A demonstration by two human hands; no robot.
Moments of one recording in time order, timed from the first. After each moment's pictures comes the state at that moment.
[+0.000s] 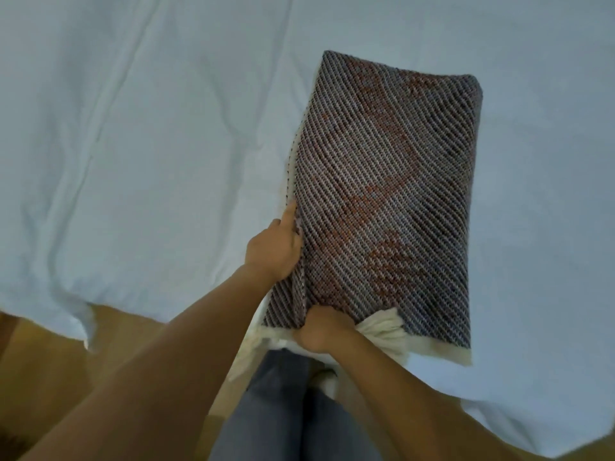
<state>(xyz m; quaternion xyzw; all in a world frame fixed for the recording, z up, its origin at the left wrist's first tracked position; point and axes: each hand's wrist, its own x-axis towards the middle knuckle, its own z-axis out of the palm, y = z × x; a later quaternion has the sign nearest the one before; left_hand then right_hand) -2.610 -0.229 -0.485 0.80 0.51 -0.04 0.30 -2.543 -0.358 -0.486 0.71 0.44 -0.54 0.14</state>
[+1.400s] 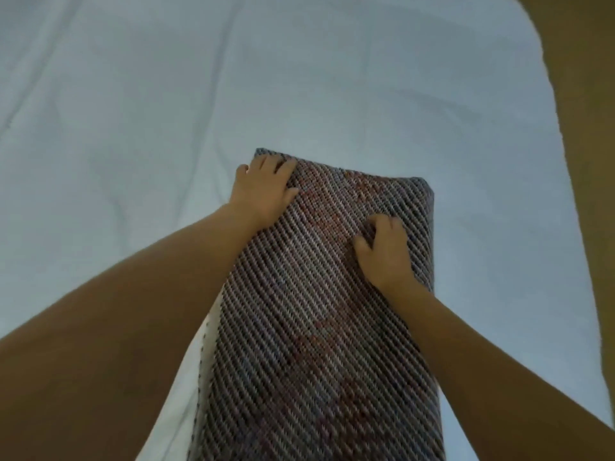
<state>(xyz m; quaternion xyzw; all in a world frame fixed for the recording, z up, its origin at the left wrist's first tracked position) -2.410 0.015 -0.489 0.92 0.38 -0.04 0.13 -2.274 -0.165 -0.479 0.88 0.39 -0.23 -0.17</state>
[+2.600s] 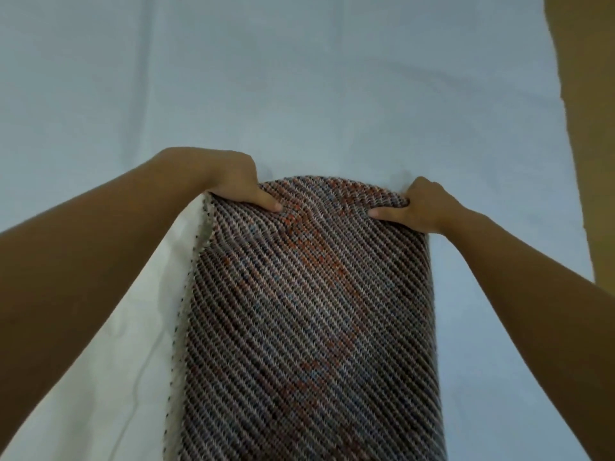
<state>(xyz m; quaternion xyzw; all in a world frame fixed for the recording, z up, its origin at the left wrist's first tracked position) -2.349 0.096 -0.491 0.85 0.26 -0.33 0.32 -2.125 -0.112 -0.485 0.84 0.43 -0.32 0.08</state>
